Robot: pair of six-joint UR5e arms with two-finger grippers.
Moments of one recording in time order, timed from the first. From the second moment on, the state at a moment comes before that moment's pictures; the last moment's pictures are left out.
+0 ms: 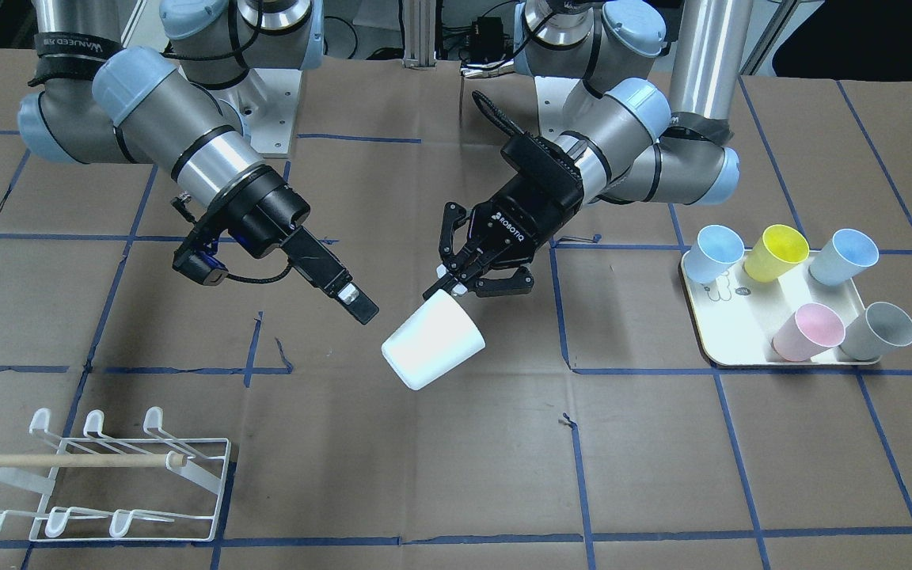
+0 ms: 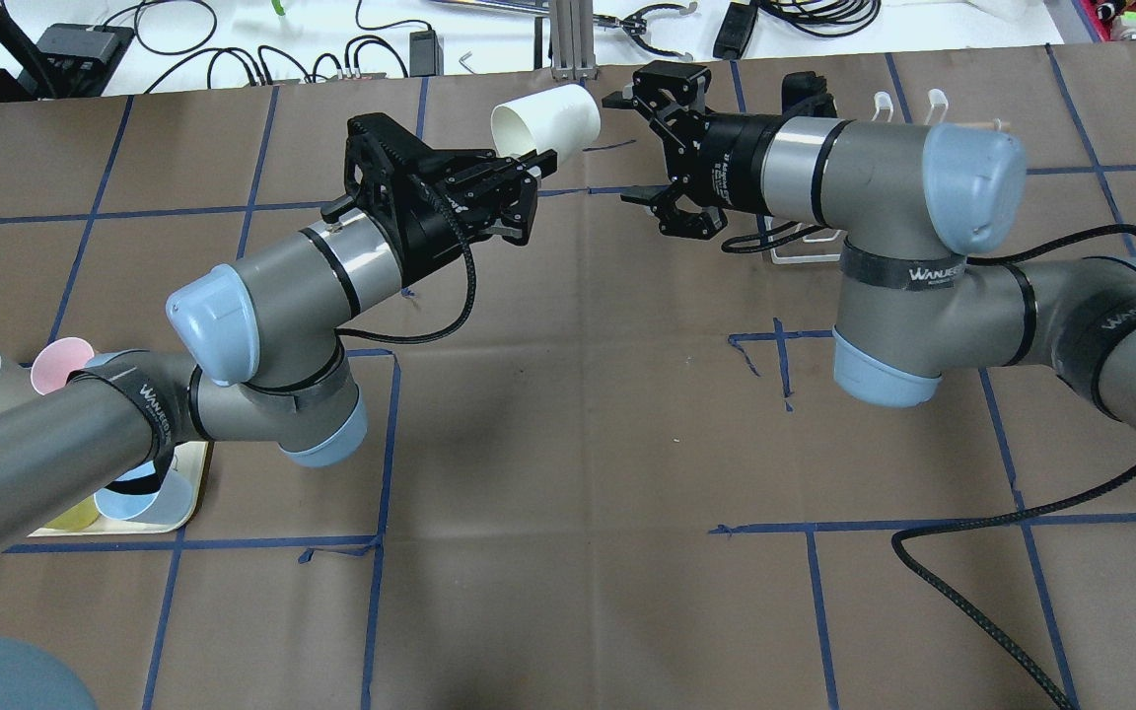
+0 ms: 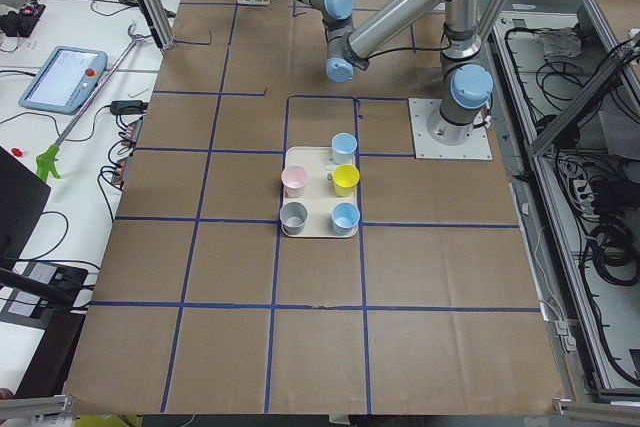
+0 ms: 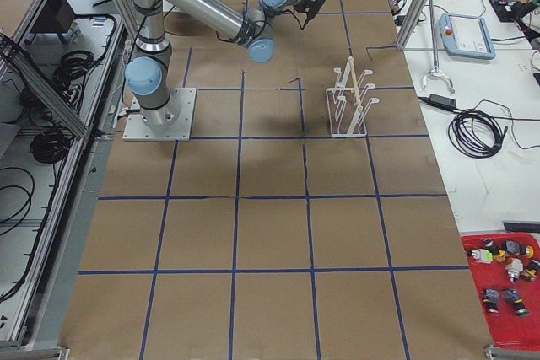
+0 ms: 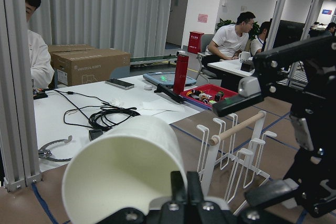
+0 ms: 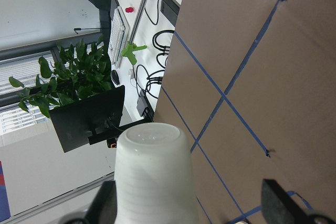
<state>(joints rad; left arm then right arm) -1.62 -1.90 -2.12 0.54 0.79 0.11 1.60 -1.33 2.00 -3.16 -0.80 1.37</state>
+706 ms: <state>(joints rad) -1.62 -1.90 -2.13 0.54 0.79 0.11 1.63 -1.26 1.92 -3.15 -0.81 1.39</state>
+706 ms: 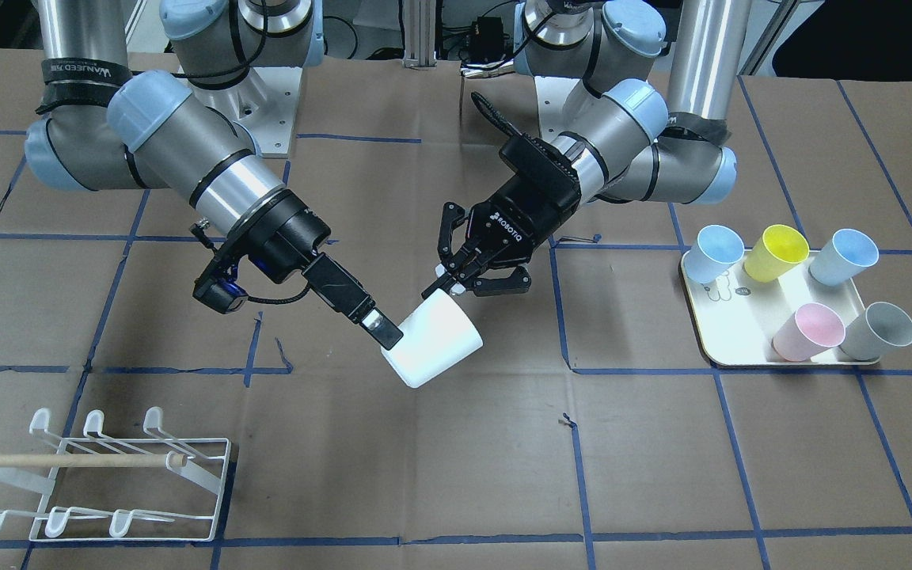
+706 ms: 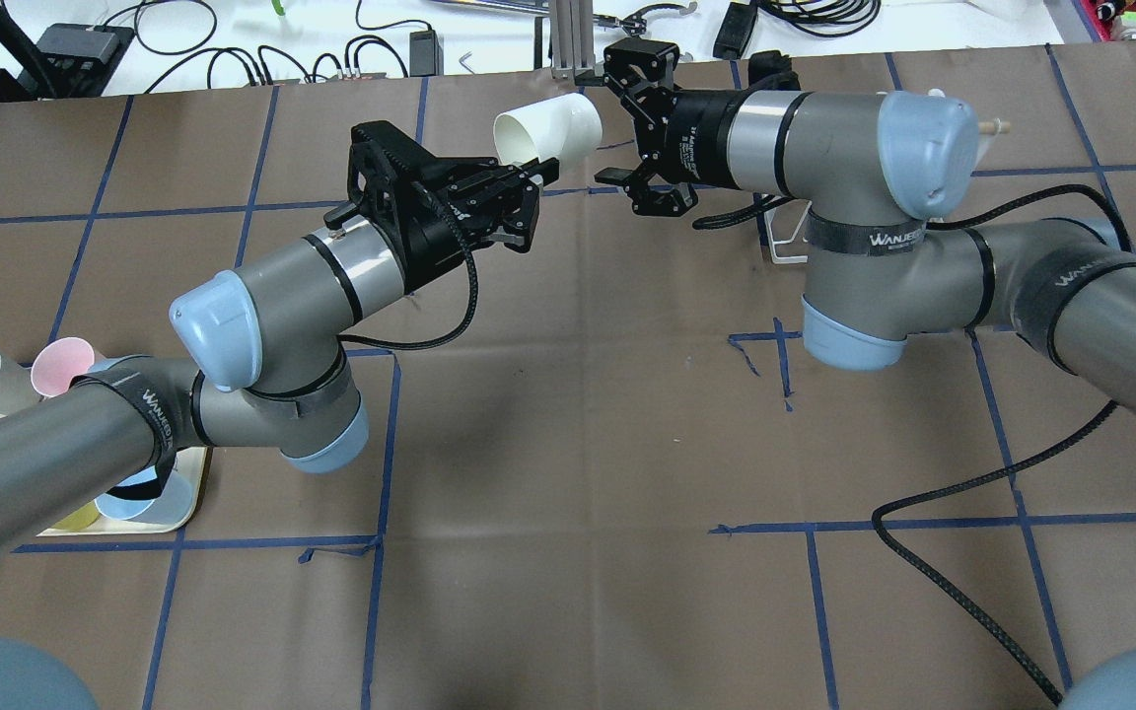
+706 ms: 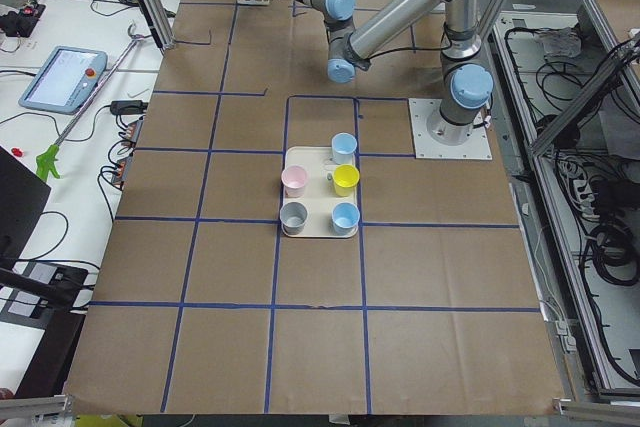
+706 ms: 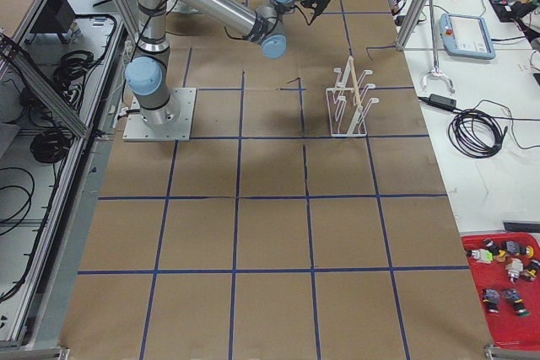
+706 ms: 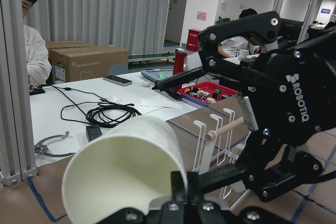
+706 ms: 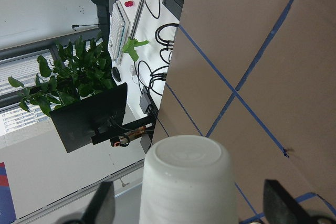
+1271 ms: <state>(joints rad) -1.62 -1.90 -2.13 0.54 0.79 0.11 1.66 -1.22 1.87 -3.15 -0.82 1.39</state>
